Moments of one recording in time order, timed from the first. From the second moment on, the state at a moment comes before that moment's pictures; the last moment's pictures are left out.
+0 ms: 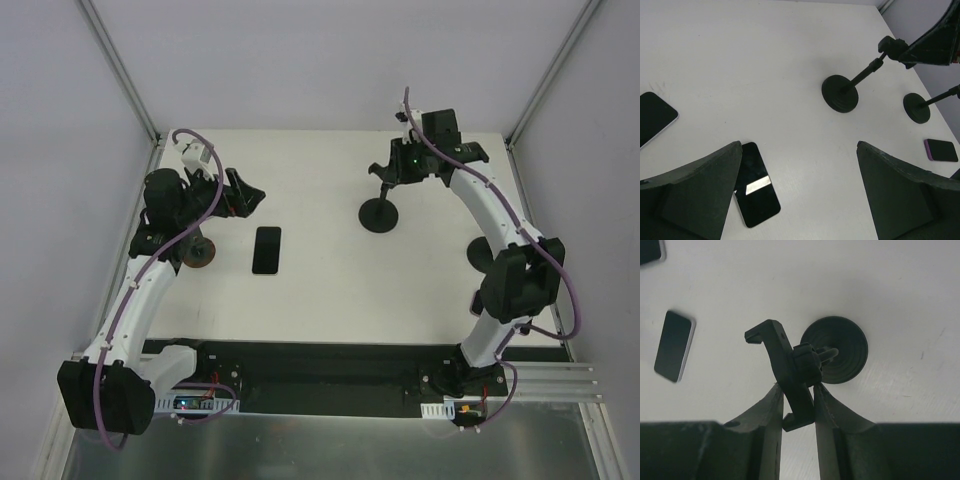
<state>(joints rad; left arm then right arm) -0.08 1.02 0.90 -0.13 0.52 -0.34 0.26 1.78 1.71 -0.70 -0.26 0.08</state>
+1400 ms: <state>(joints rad) -0.40 1.34 0.91 -0.66 0.05 -0.33 0.59 1.41 1.29 -0.75 -0.56 -0.28</state>
